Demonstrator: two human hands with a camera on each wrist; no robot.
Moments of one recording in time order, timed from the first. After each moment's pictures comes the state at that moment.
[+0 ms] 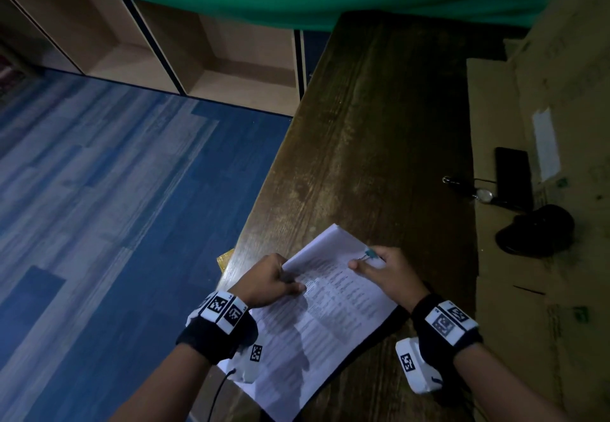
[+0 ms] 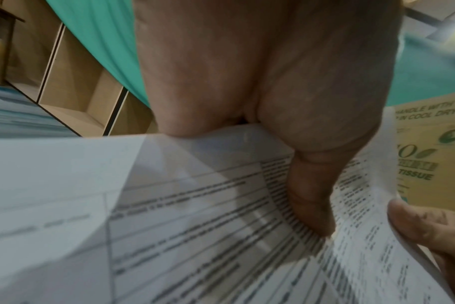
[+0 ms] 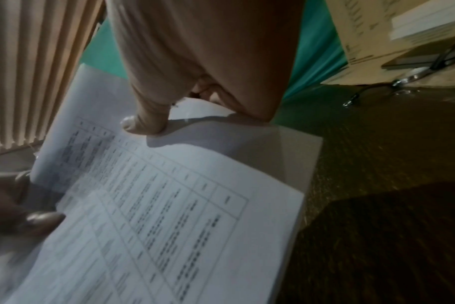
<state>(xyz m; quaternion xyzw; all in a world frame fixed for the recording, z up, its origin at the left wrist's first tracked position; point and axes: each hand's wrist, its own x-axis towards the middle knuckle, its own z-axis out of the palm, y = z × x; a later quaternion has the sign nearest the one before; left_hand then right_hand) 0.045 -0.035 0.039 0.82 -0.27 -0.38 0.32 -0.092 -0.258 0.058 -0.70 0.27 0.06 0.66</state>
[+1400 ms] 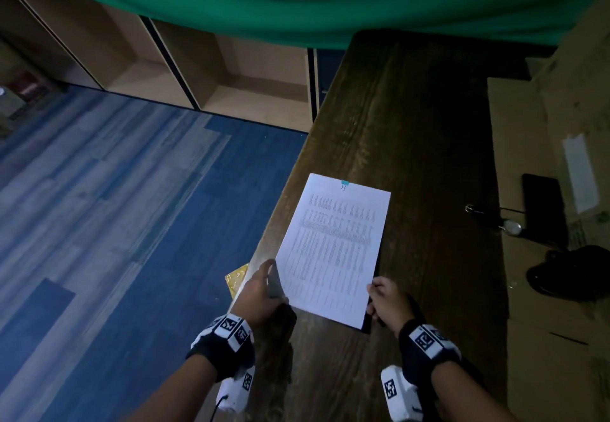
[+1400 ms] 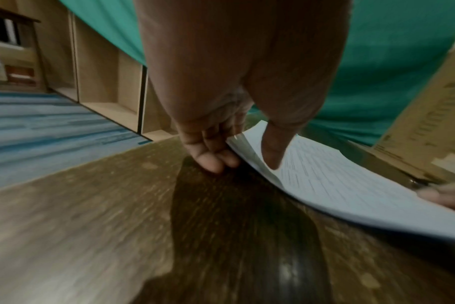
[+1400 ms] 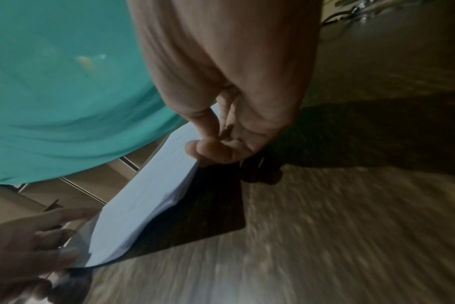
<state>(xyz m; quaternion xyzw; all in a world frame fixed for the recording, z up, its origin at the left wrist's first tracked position) 0.095 -0.018 -0.032 0.90 -0.12 -0.33 0.26 -0.044 -0.254 -0.019 -0.69 0.45 0.11 0.55</state>
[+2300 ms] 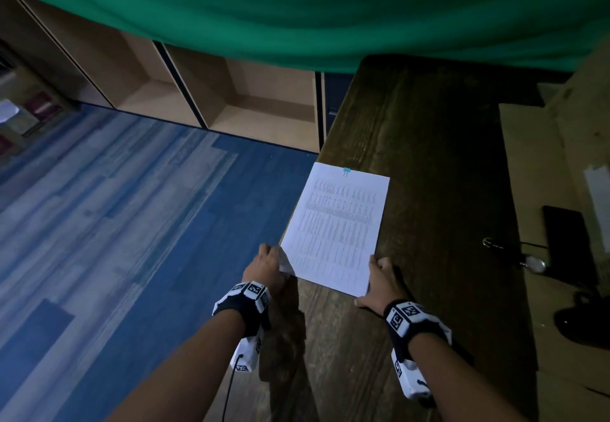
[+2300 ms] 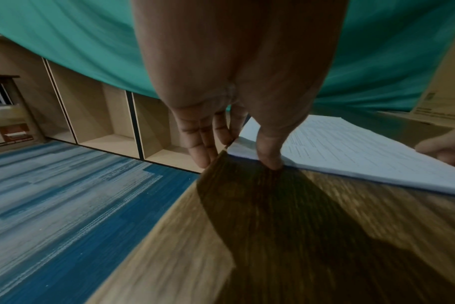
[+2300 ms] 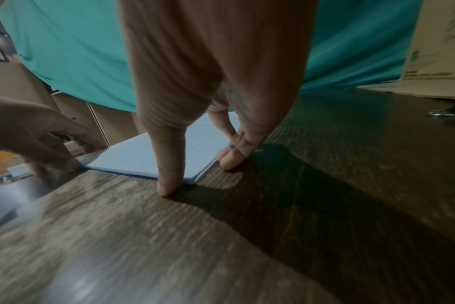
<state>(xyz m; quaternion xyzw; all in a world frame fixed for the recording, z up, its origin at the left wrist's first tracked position) 0.197 -0.074 -0.030 0.95 -0.18 -0.22 0.08 0.056 -0.287 -0.041 -0.90 0.30 0.17 0.26</state>
